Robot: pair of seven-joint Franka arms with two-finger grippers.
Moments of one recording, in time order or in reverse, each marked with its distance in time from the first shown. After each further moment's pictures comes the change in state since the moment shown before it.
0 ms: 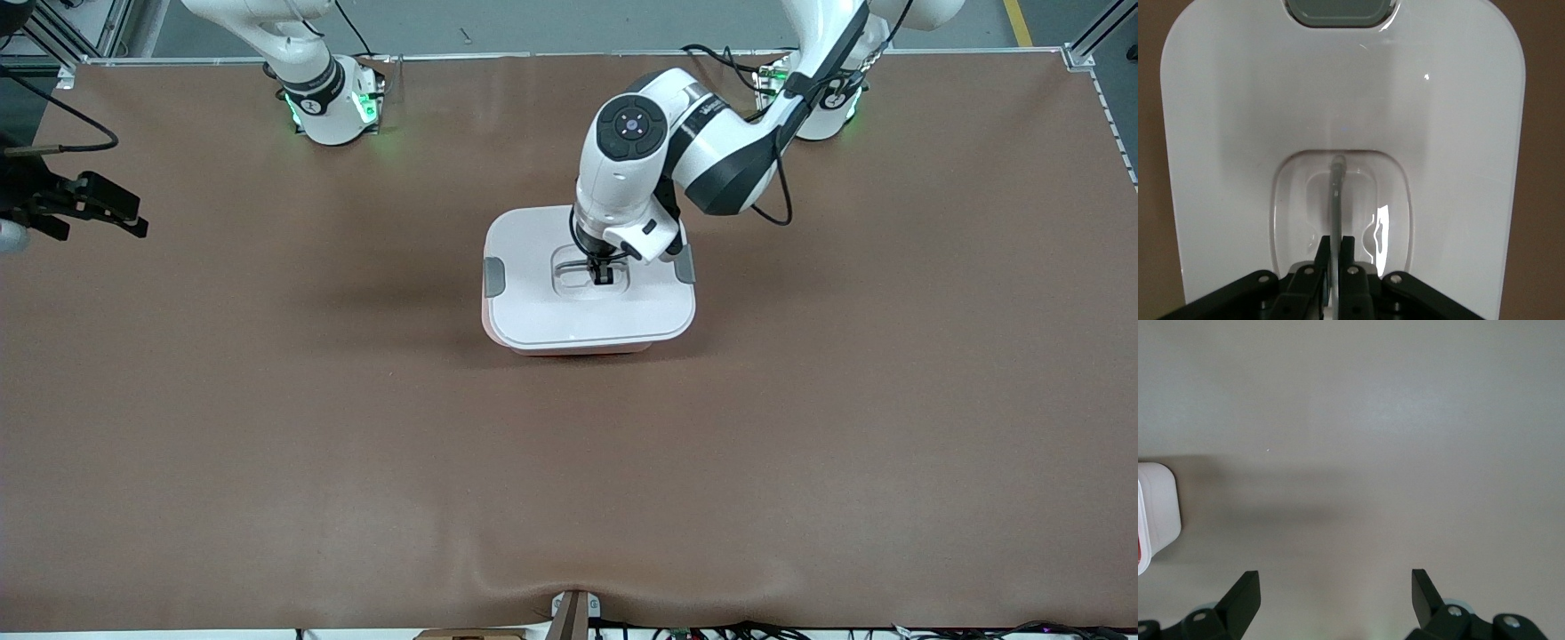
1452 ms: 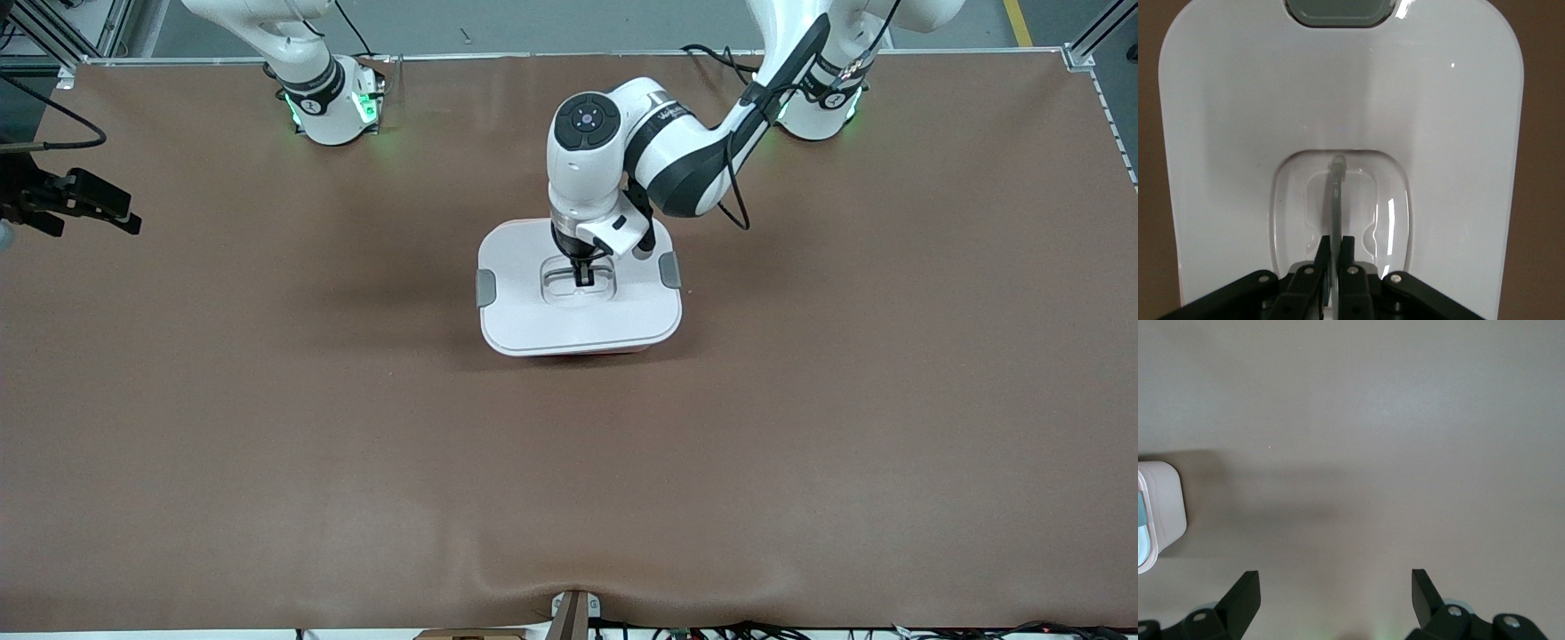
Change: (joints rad) left arm -0.052 0.050 -0.001 0.002 0.136 0.063 -0.123; right arm -0.002 0.003 -0.010 0.021 0.009 -0.033 0.002
